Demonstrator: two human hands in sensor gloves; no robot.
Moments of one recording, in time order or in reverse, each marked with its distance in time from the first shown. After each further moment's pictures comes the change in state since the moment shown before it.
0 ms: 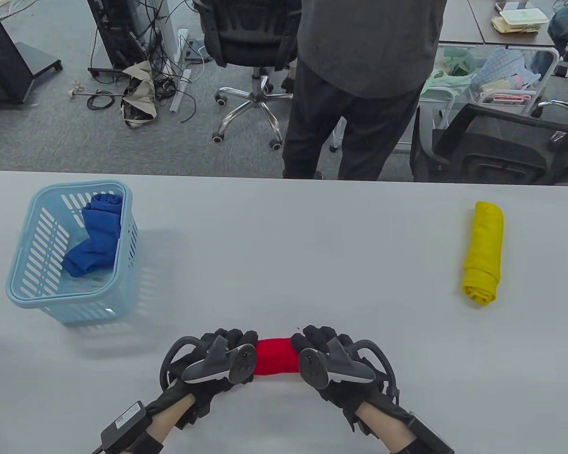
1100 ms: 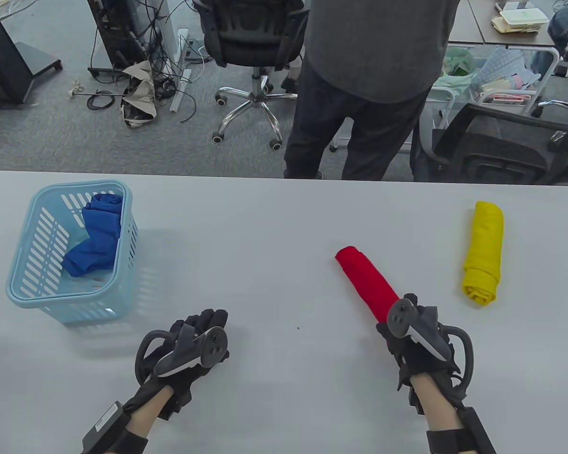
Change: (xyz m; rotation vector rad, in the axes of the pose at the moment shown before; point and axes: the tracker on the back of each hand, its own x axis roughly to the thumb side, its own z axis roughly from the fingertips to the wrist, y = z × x) left_hand -0.051 0.007 0.014 0.097 0.179 0.063; right_hand -0.153 -0.011 0.050 -0.101 0.714 -0.219
